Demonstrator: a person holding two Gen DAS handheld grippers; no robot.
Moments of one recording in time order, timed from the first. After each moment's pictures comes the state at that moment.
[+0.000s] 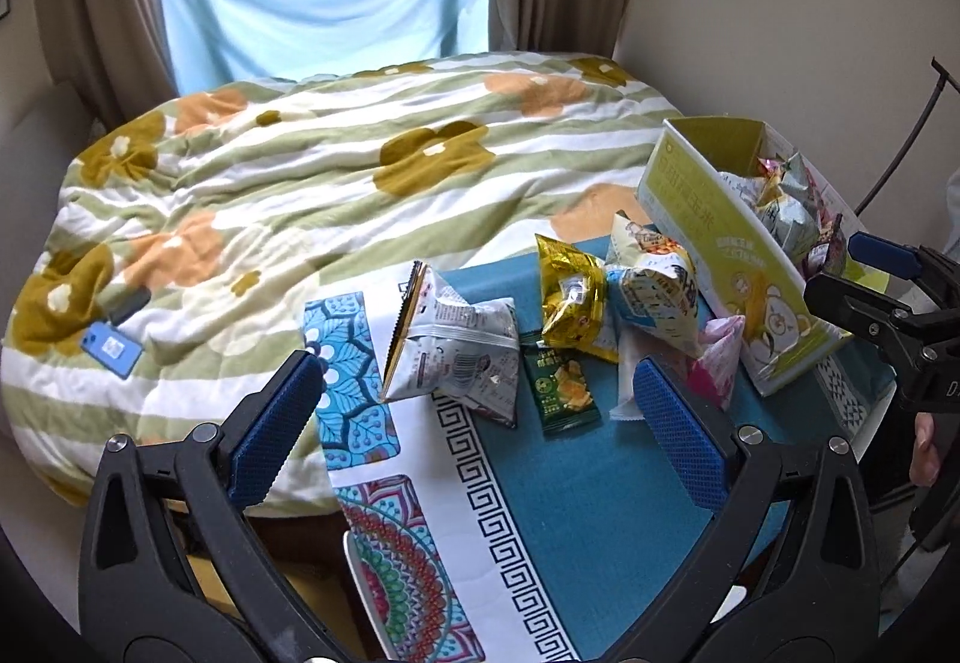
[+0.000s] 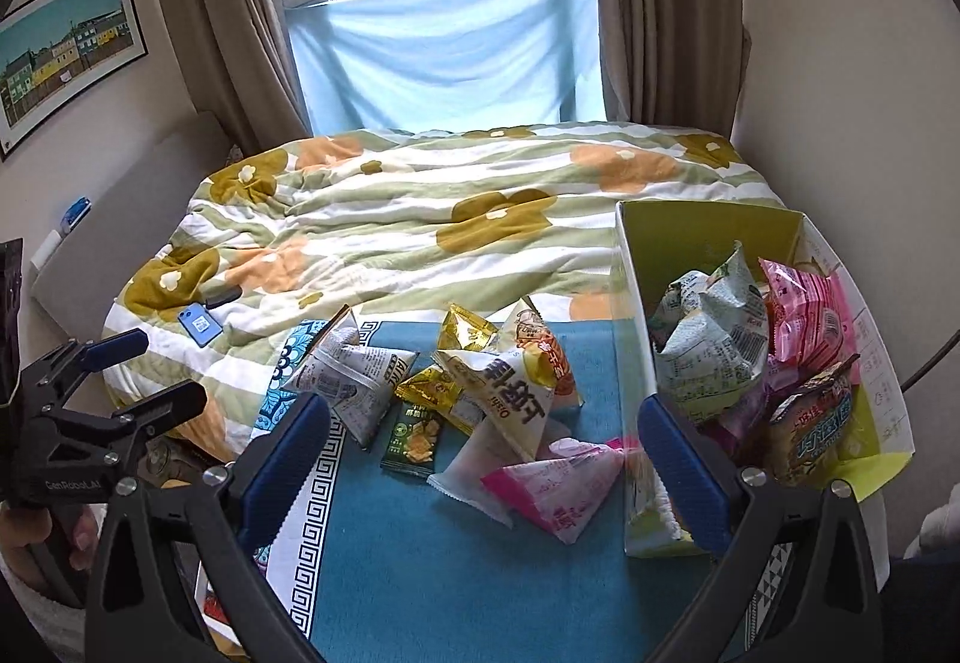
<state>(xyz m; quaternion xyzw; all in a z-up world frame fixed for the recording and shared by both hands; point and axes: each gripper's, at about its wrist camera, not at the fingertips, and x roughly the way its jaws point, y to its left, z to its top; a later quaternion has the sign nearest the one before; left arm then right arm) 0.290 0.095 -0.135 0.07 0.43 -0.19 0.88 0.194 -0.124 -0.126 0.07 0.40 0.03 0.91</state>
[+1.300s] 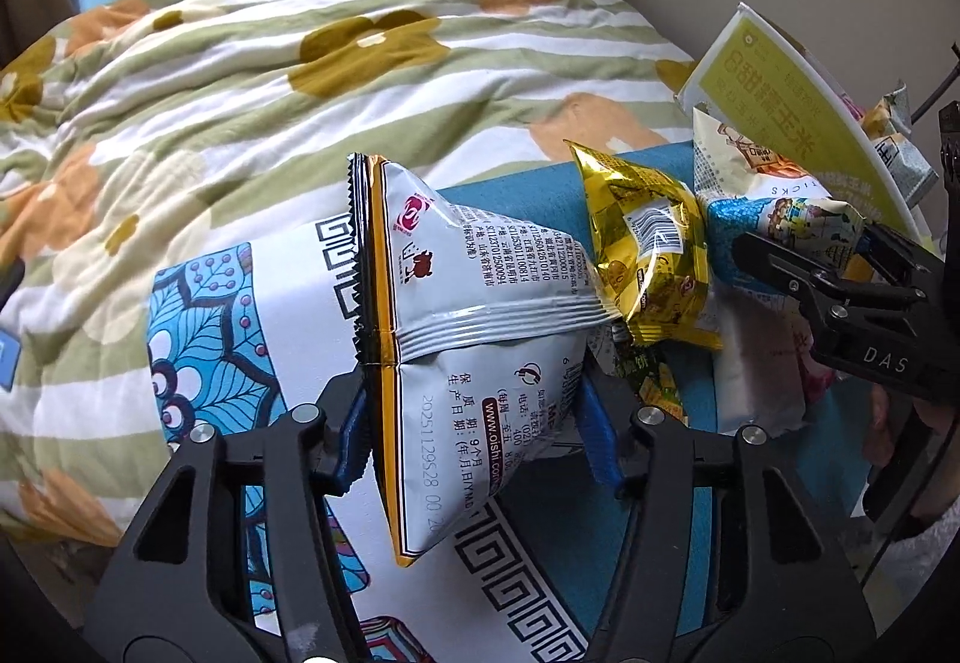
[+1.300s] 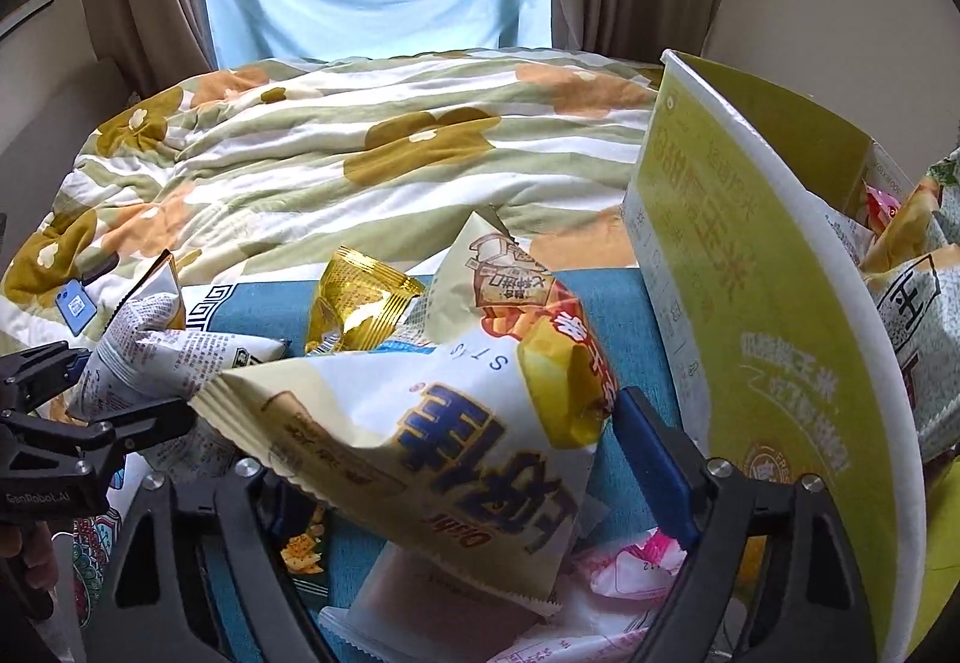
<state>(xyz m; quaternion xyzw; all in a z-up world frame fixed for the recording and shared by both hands) 0.400 0.080 -0.291 0.04 0.51 -0.27 0.82 0.309 -0.116 -0.269 0.04 0.46 -0.06 0.88</state>
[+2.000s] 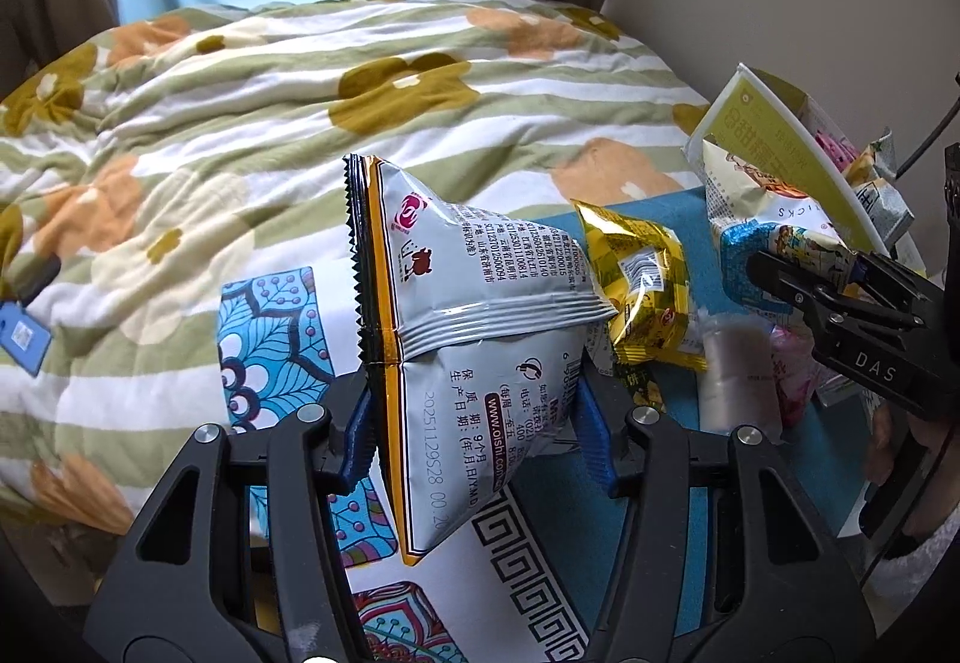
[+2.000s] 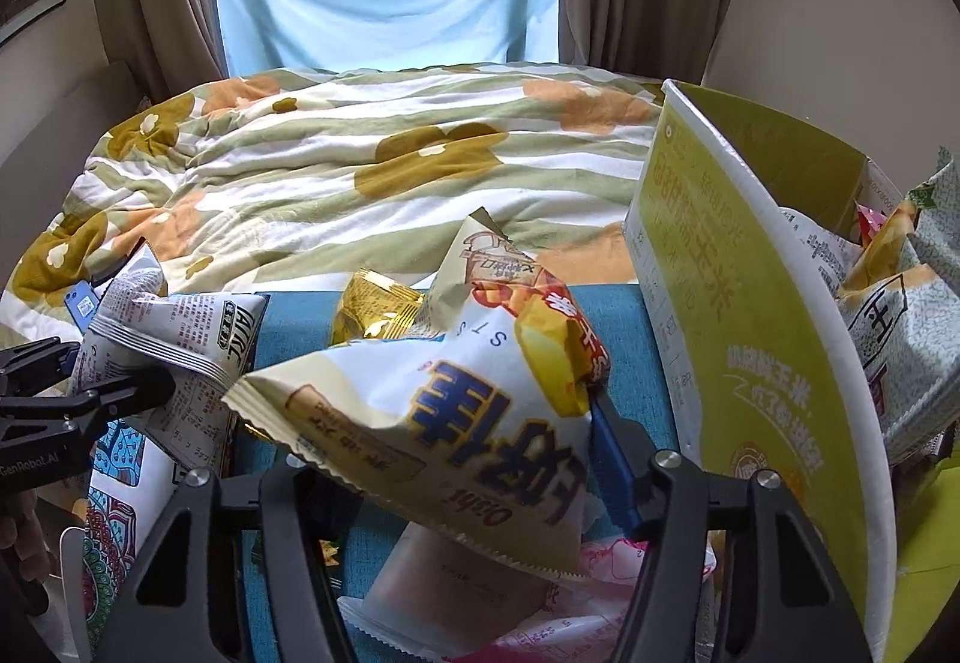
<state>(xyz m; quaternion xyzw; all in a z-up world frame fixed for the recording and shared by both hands) 0.383 0.104 -0.244 0.03 0.48 -0.24 0.85 0.298 -0.112 -0.253 0.03 0.44 -0.05 0.89</state>
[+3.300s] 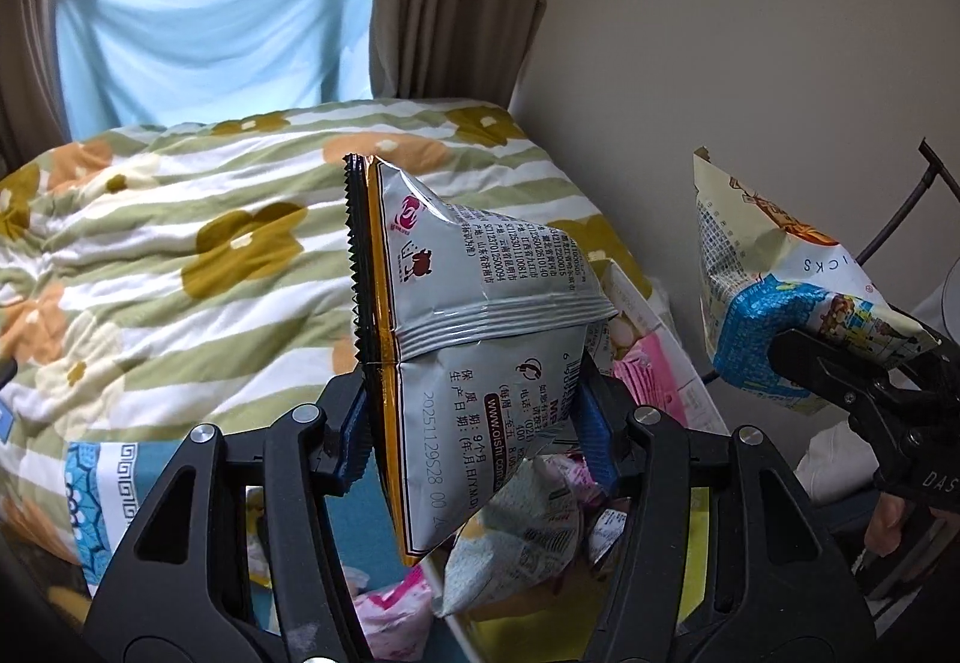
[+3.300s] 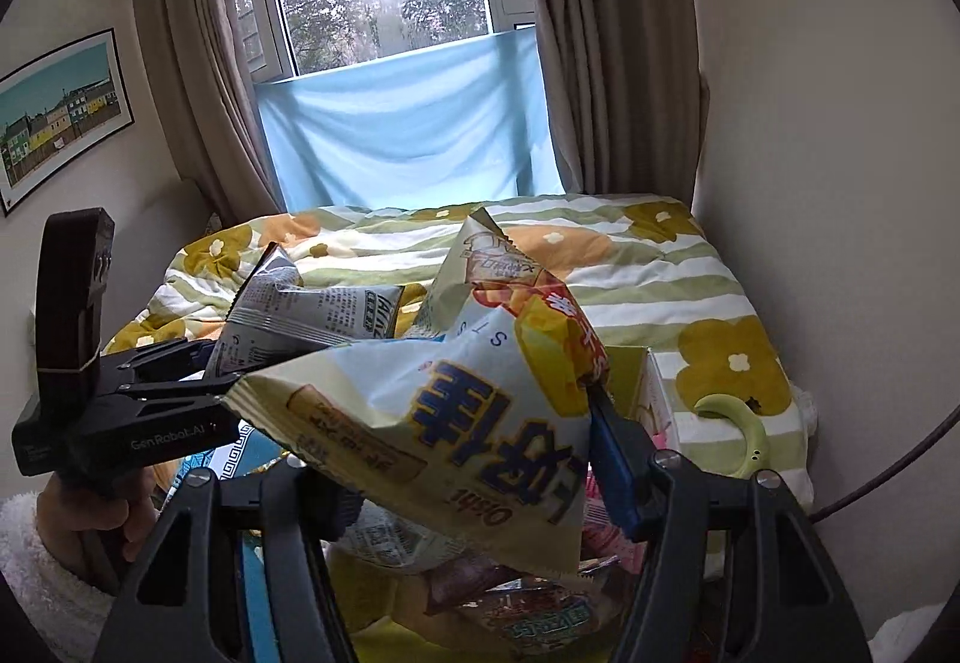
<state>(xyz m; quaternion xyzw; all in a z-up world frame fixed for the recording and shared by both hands) 0.381 -0.243 -0.085 0.00 0.41 -0.25 0.88 0.241 -0.362 -0.071 0.07 0.34 0.05 0.94</state>
